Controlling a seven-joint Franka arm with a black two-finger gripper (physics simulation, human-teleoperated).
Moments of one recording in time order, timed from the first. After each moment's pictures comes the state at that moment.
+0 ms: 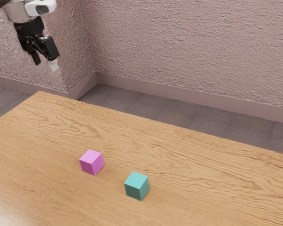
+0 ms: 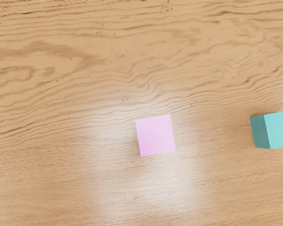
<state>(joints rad) 0.06 -0.15 0.07 -1.61 -0.03 1.53 0.30</state>
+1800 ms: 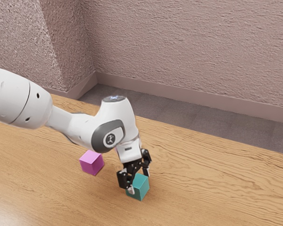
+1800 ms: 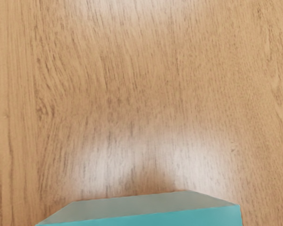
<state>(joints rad) 0.06 0.27 -0.40 -2.19 -0.15 2.42 1.44</state>
